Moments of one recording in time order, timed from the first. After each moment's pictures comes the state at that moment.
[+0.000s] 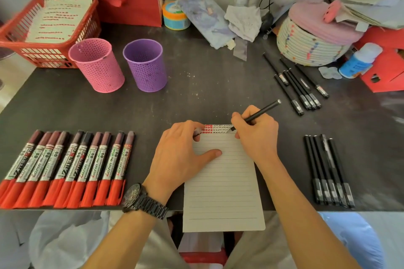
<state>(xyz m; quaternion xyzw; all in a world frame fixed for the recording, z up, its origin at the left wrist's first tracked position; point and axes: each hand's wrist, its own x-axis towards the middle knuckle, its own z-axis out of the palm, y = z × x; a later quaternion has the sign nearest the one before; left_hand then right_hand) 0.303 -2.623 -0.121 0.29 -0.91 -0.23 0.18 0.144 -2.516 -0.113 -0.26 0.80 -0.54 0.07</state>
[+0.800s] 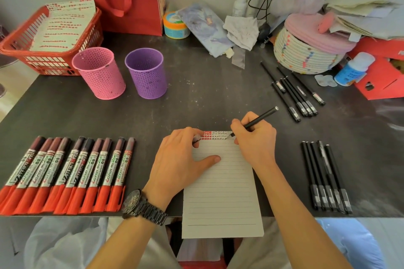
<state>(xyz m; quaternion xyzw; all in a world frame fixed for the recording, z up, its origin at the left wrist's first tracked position) 0.304 -2.623 -0.120 0.29 -0.91 -0.23 0.17 0.144 -2.515 -0.113 -0.26 0.80 -0.53 0.06</state>
